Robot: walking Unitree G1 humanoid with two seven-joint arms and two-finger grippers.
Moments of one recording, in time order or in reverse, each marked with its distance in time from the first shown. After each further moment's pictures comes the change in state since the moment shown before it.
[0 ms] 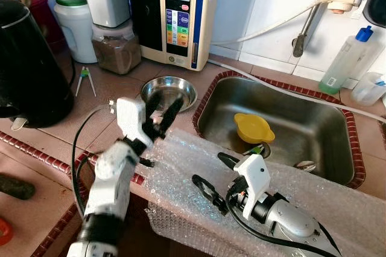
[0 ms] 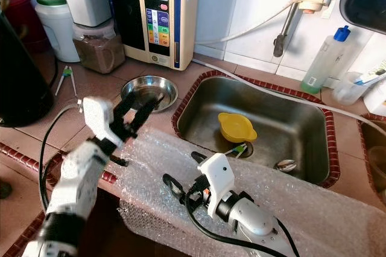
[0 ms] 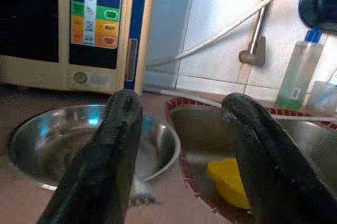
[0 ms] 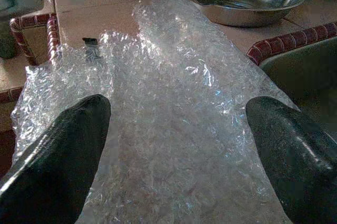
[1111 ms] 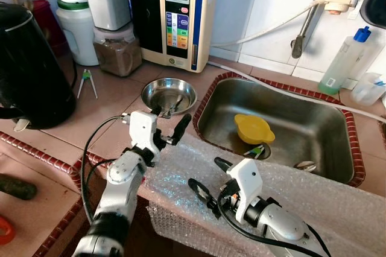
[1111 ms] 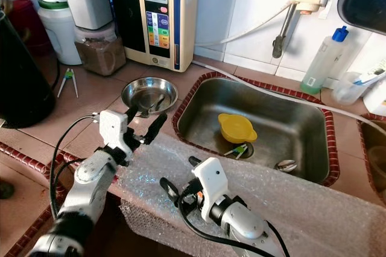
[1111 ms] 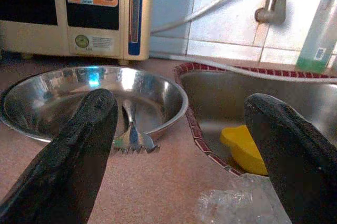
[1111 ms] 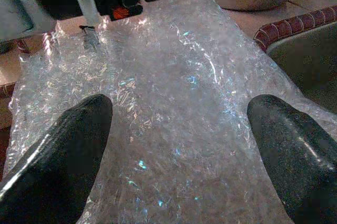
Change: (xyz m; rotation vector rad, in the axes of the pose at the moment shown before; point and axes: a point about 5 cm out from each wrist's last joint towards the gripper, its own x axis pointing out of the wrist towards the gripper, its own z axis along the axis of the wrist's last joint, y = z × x) left arm 0.008 -0.005 -0.035 0.041 0.121 0.038; right arm 0.007 0.007 -0.011 0.016 0.038 -0.041
